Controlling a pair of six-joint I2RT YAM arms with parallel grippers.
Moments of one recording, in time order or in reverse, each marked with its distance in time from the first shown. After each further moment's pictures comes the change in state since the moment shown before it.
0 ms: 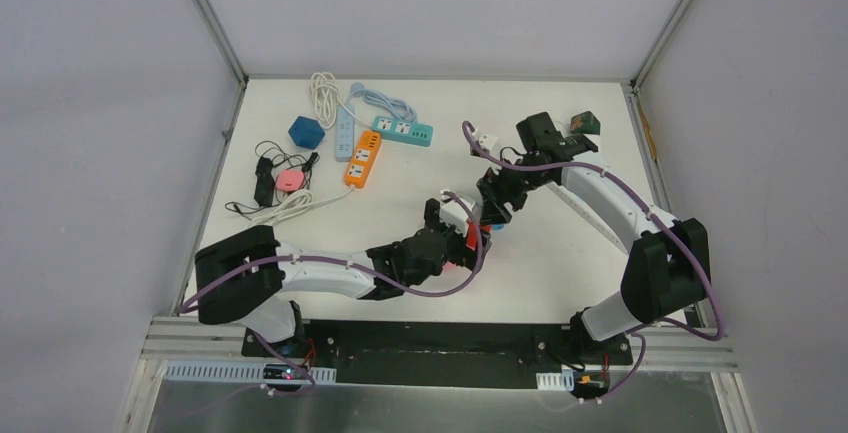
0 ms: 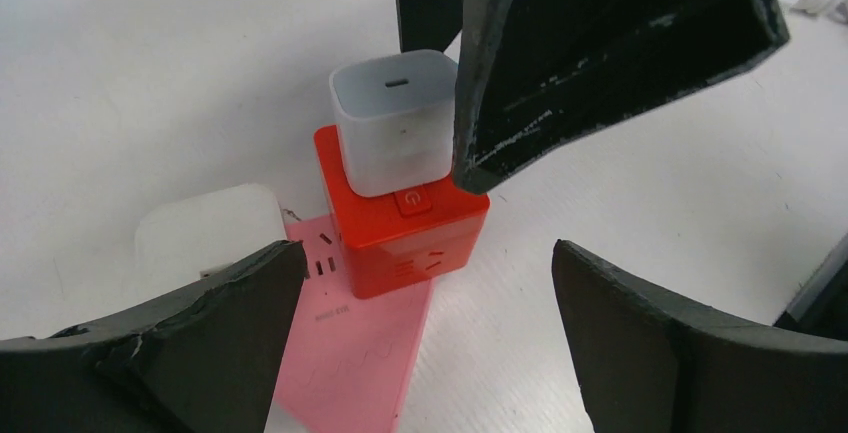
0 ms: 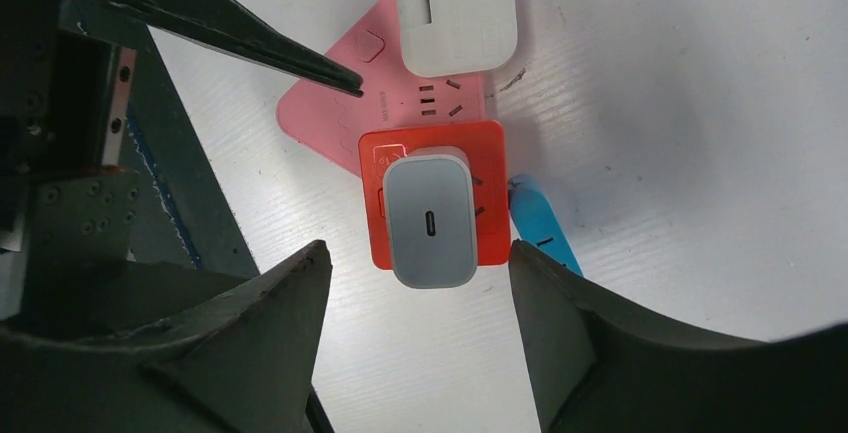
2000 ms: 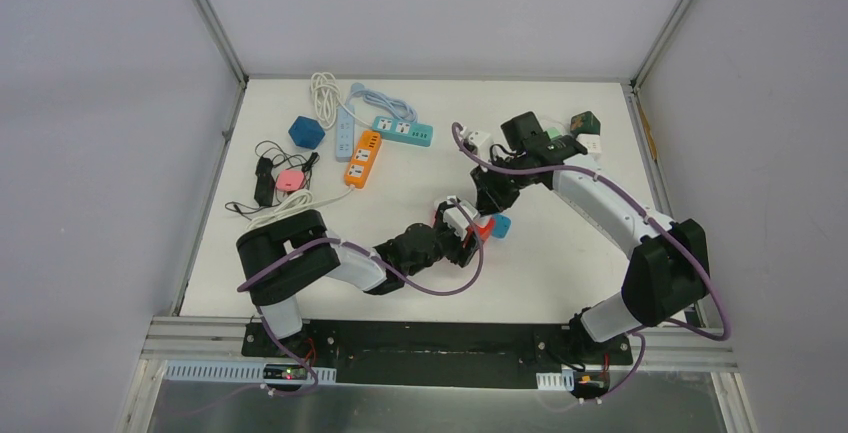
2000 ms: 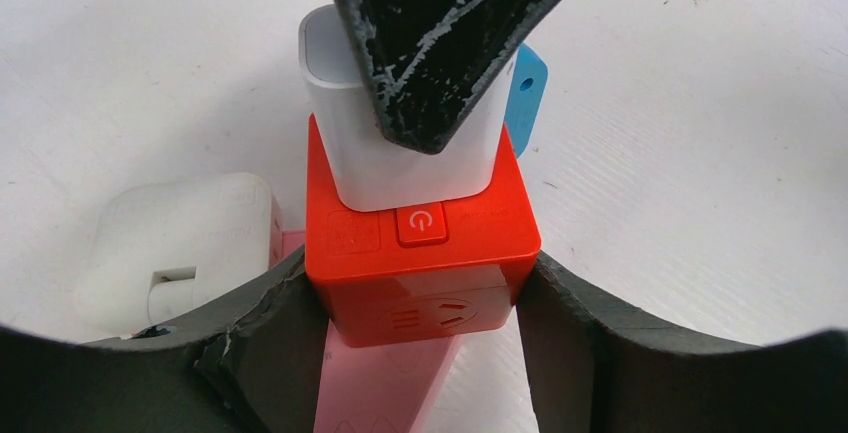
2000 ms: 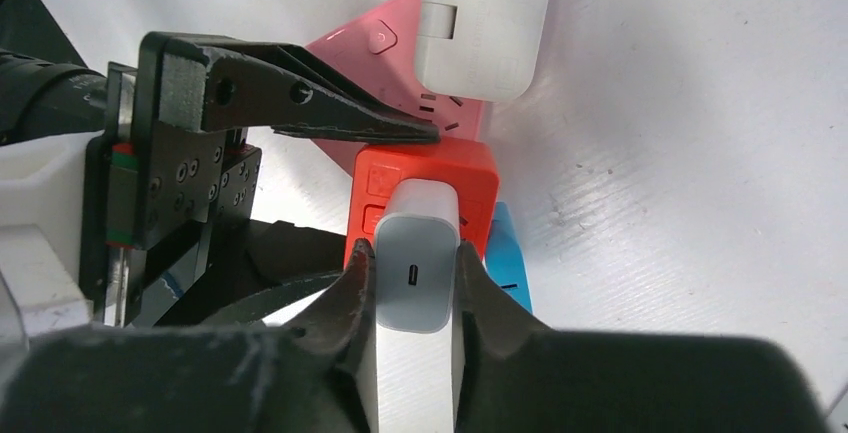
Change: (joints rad) left arm 0.129 0.267 -0.069 0.402 0.258 0.186; right arm 0.096 -0.006 0.017 0.074 0.178 0.187
